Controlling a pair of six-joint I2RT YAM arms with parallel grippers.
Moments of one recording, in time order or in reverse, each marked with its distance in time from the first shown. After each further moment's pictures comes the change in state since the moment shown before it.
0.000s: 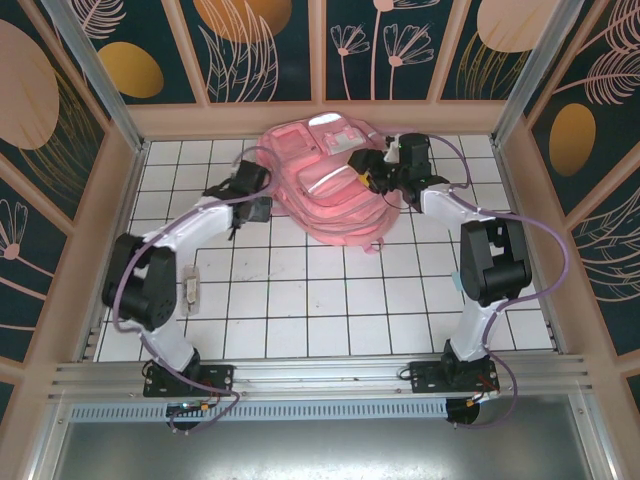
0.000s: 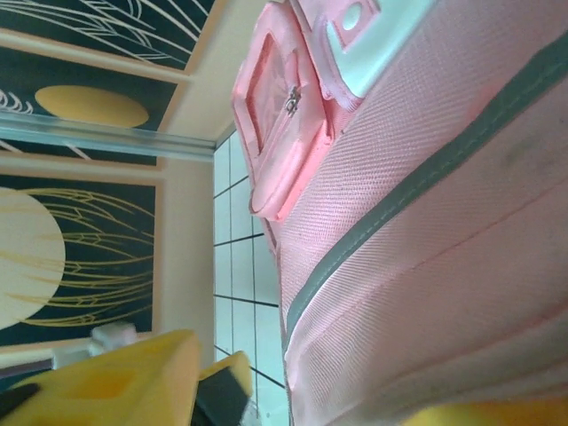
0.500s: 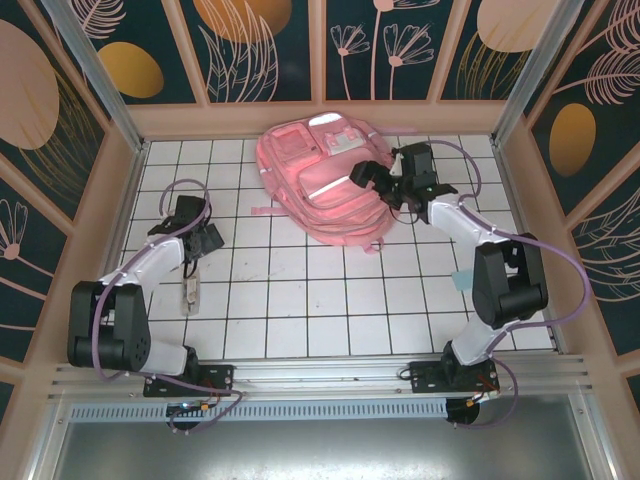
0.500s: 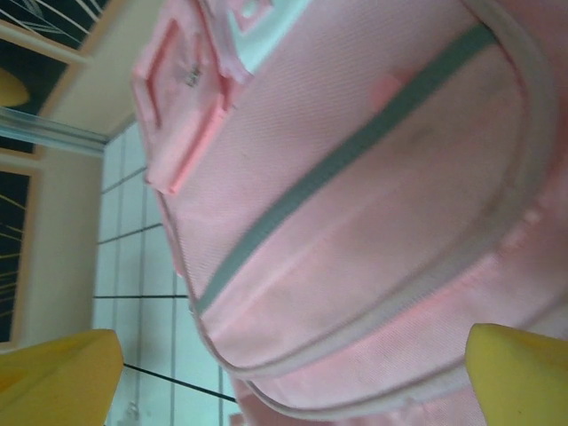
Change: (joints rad) left arm 0.284 -0.270 -0.403 -0.010 0.126 -0.304; right arm 0.023 -0.172 -0.117 -0.221 0.236 -0.227
